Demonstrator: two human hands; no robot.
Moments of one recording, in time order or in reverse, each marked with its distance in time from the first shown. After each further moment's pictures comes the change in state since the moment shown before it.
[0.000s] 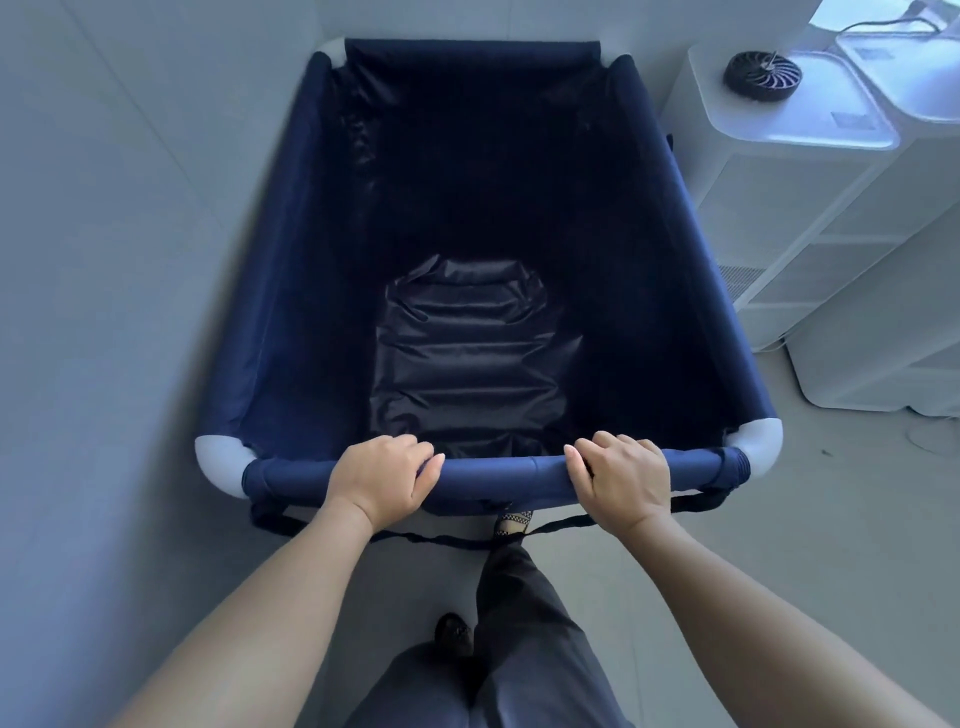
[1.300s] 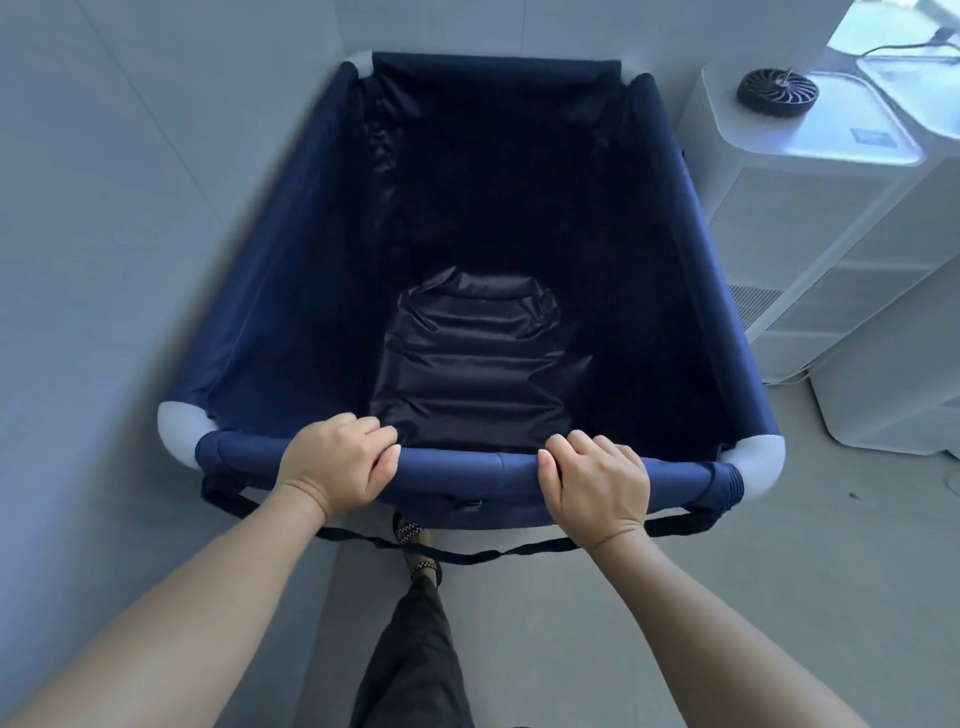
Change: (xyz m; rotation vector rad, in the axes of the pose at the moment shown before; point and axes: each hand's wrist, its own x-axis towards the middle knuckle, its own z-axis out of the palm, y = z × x) left_hand 0.004 0.003 -0.003 0.175 0.229 0.074; right_hand 0.000 0.001 0.021 -0.018 0.269 -0.070
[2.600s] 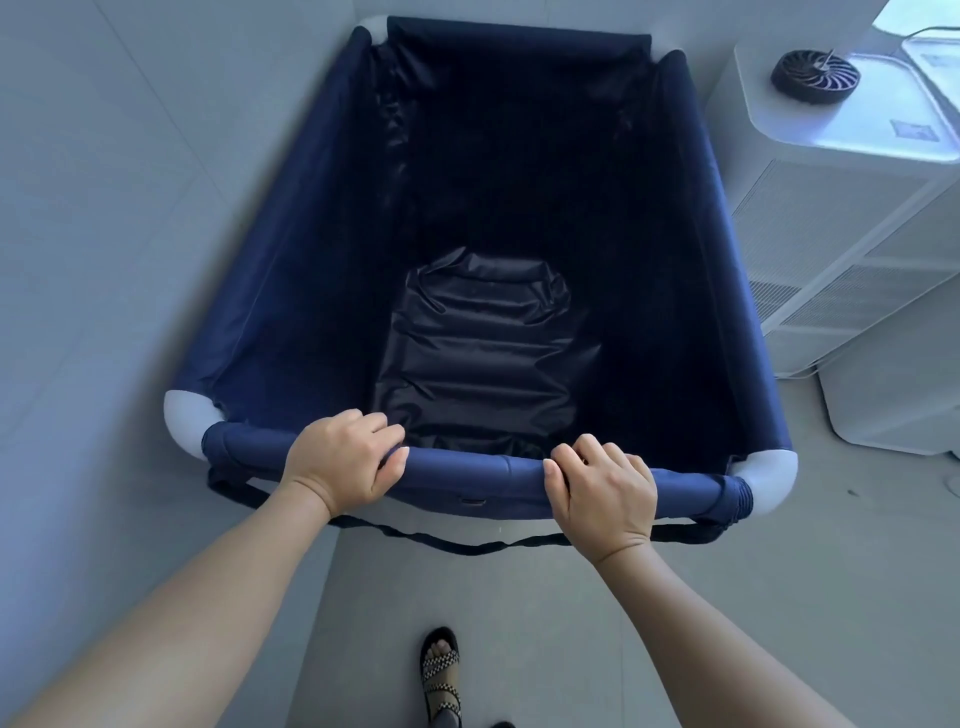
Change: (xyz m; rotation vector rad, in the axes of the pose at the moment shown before) left_hand 0.004 -0.005 0.003 -0.018 -0.048 -0.018; right_hand 0.000 0.000 0.002 0.002 -0.024 0.003
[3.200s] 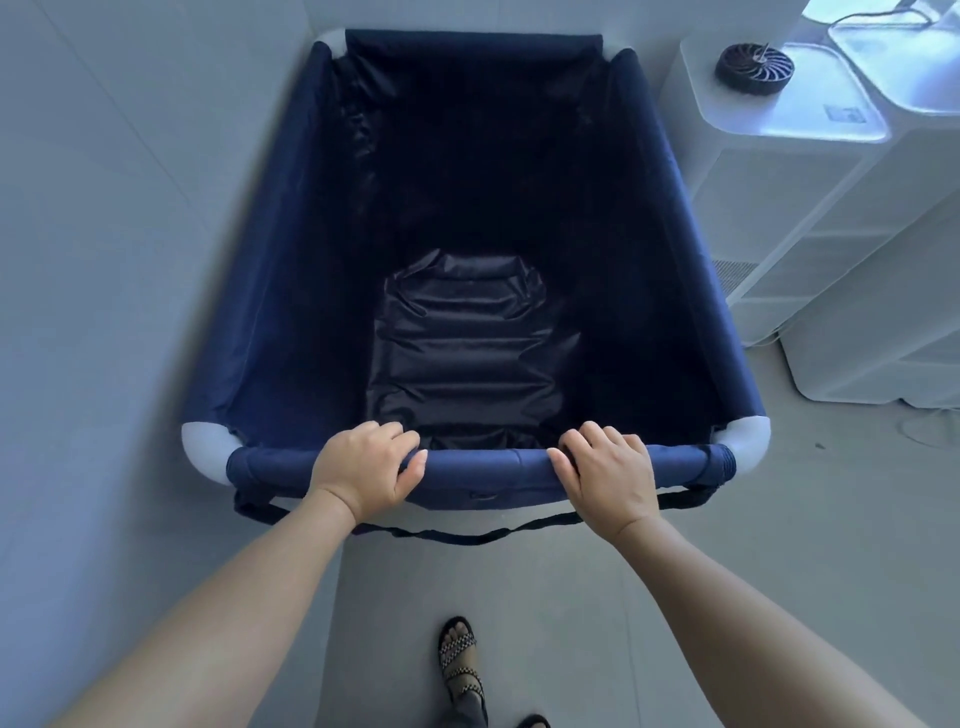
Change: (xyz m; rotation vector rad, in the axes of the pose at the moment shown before) left_hand 0.000 -0.003 -0.010 -0.122 -0.078 0.016; right_hand 0.006 -0.003 -0.025 0.064 -0.386 0.077
